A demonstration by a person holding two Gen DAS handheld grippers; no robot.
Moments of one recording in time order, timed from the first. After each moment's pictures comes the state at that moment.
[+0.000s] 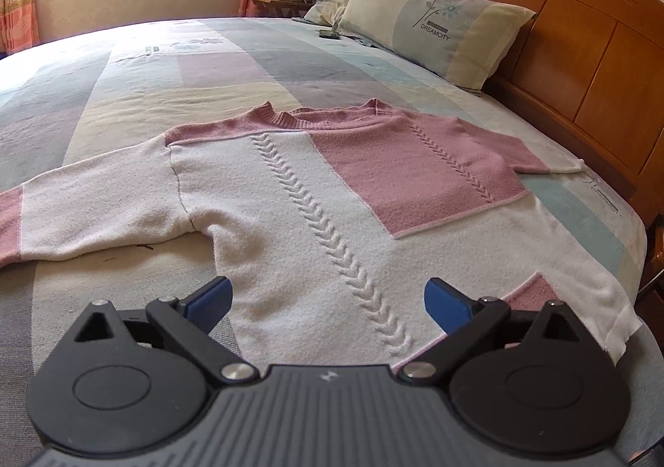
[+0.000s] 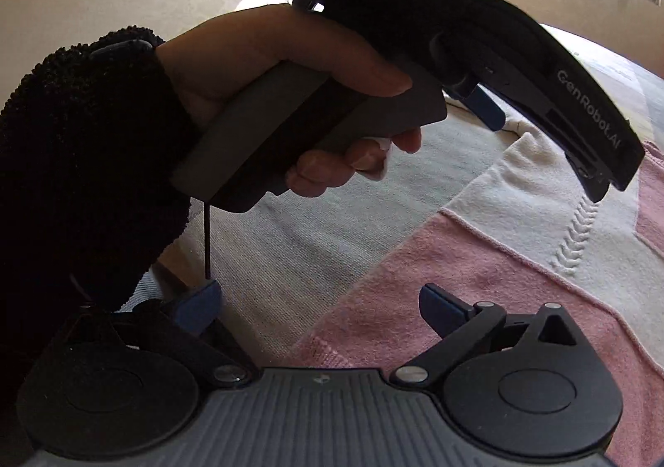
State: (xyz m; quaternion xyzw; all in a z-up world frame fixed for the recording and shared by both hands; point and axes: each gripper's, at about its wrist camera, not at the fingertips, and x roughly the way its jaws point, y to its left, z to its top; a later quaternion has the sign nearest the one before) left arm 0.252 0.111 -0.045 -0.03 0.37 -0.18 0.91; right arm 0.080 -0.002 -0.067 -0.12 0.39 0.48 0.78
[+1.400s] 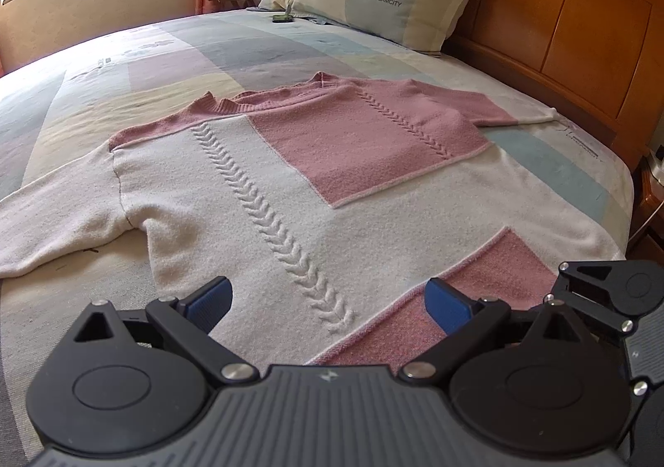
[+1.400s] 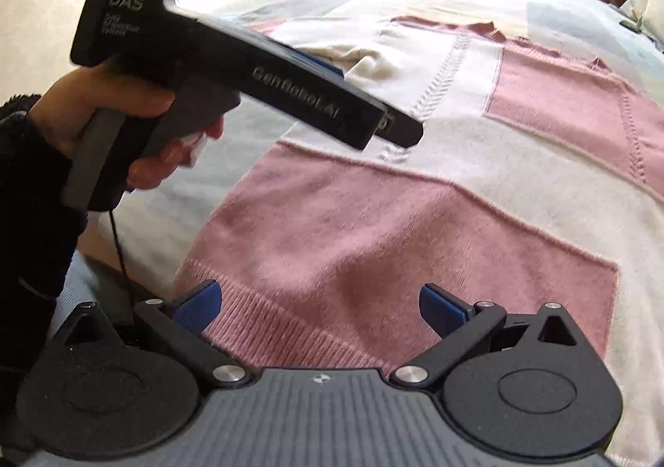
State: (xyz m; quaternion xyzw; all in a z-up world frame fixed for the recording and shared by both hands) left arm 0.237 0.061 -0.053 0.04 0.37 -0.22 0.90; right arm 0.108 -0.103 -0.054 -0.08 0.43 0.33 0.84
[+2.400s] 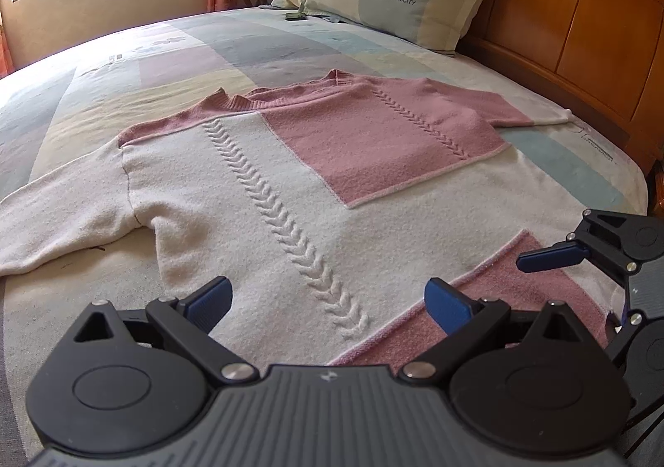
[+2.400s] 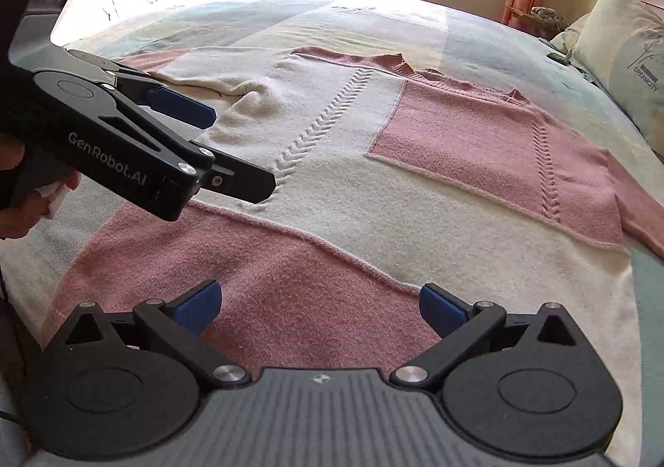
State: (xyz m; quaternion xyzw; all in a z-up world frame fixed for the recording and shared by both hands) left arm 0.243 0.060 -0.059 0.04 0.38 -0.20 0.90; right arm 0.135 -0.122 -0.064 -0.12 0.40 0.23 0.88
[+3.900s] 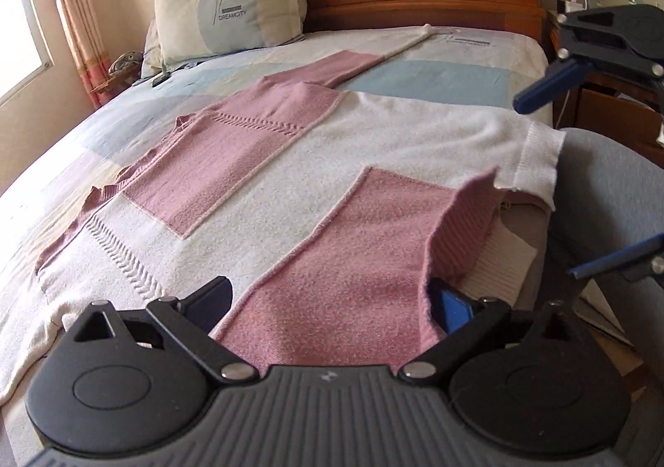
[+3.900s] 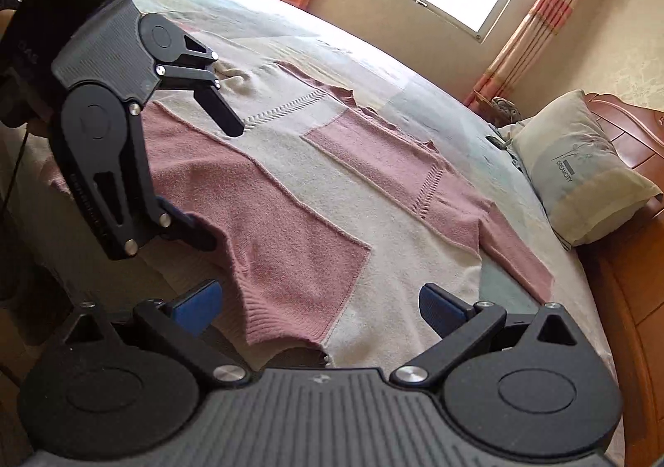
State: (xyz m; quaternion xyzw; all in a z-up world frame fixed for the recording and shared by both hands) left arm 0.172 -0.029 -0.069 0.23 0.31 -0.32 0.87; right arm 0.015 -0.189 -0.037 -0.28 0.29 0.20 0.89
